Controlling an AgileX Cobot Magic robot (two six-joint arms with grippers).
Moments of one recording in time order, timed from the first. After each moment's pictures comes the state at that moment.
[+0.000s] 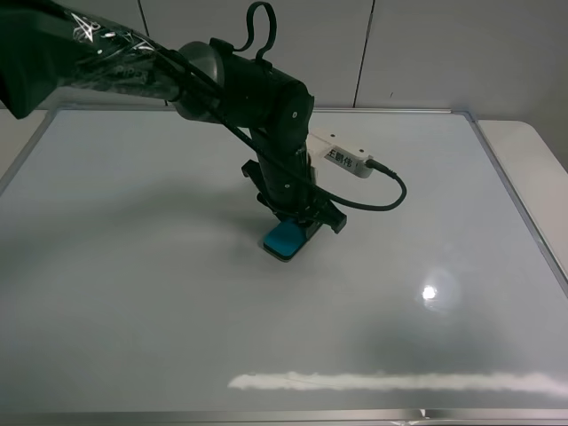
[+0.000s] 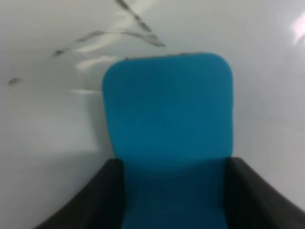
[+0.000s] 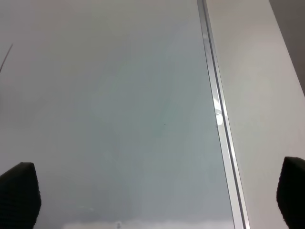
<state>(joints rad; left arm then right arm) -0.74 2.25 -1.58 0.01 0.73 -0.10 0.05 0.00 -0.51 -0.02 1.07 -0.01</state>
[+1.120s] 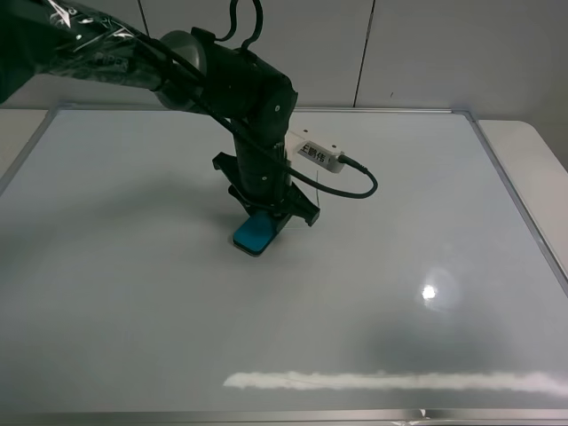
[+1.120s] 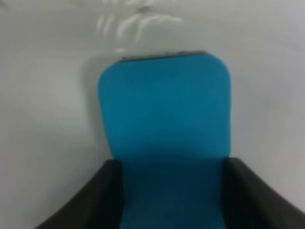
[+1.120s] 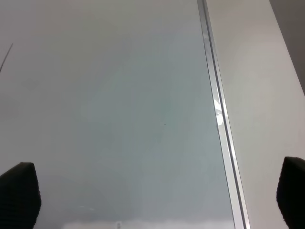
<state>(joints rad) -0.74 2.21 -1.56 0.11 0.81 -0.22 0.05 0.00 -0.51 -0.02 1.07 -0.01</state>
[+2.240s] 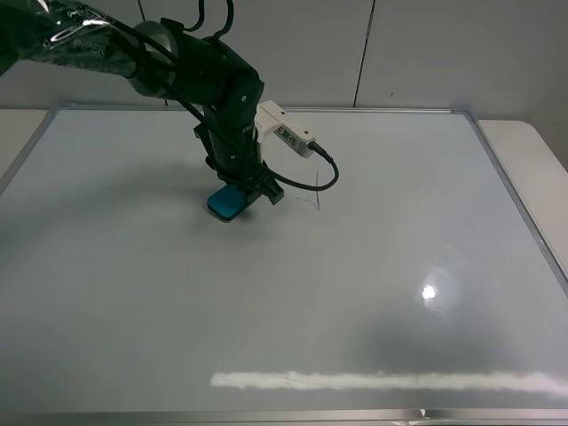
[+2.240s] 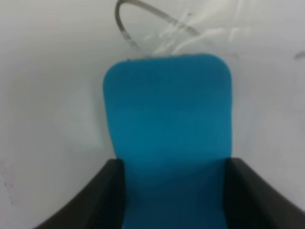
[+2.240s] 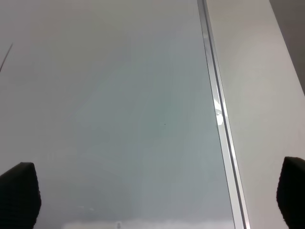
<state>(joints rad) -0.62 2.21 -1.56 0.27 0.72 -0.08 0.05 0.00 -0.51 -0.02 1.07 -0.01</state>
